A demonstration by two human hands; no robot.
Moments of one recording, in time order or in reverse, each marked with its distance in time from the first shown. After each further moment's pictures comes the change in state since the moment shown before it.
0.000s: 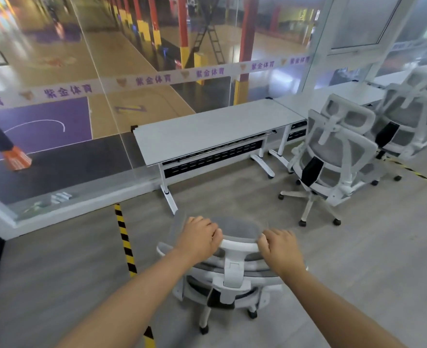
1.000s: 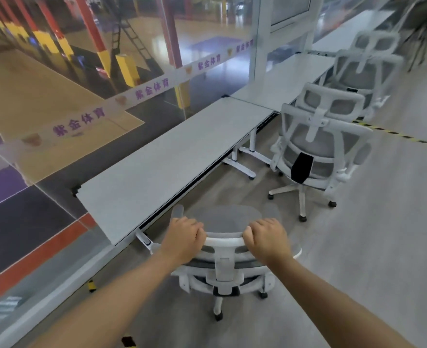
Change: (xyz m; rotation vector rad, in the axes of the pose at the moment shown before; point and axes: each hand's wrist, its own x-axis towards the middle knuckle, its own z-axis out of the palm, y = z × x) left_hand 0.326 -0.235 0.077 -0.059 -0.136 0.344; right_hand 0.312 -0.007 0.141 -0.130 0.084 0.273
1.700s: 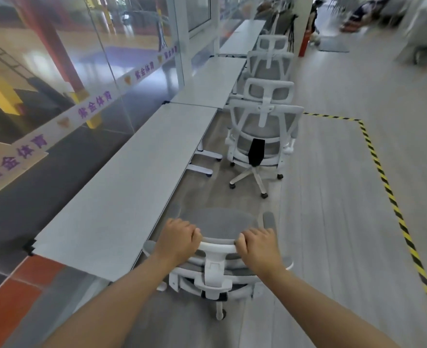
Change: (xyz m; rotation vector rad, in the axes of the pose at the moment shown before) left_hand -0.021 -0.169 -0.029 -0.085 -0.011 0.329; right_hand -0.032 -0.217 0.044 -0.120 0.062 0.444
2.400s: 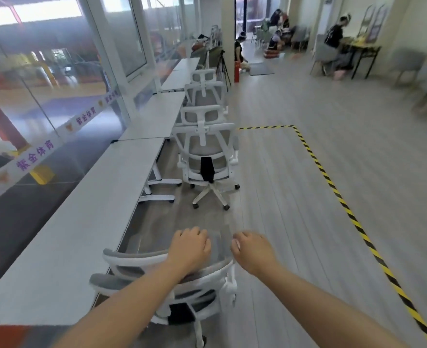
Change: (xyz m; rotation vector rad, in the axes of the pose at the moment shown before) left_hand 0.006 0.202 -0.021 0.086 -0.295 0.196; right_hand -0.104 0.093 -0.119 -0.029 -0.200 0.253
